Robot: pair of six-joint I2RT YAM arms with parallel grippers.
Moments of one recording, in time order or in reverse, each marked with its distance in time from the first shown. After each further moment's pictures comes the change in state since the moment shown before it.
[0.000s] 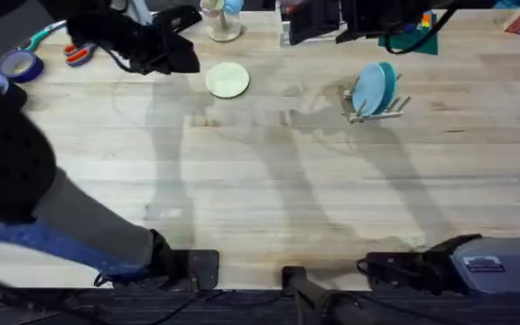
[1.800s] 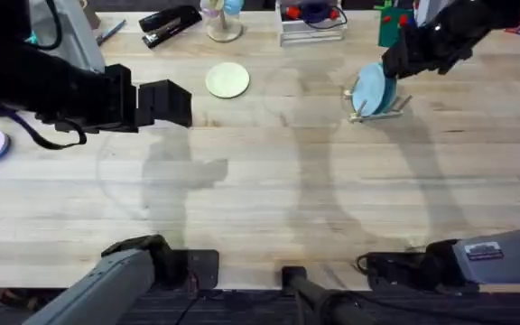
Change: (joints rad) left arm 0.032 -0.631 -0.163 -0.529 -0.250 0.110; right arm -0.279 0.085 -0.086 -0.153 0.334 -0.147
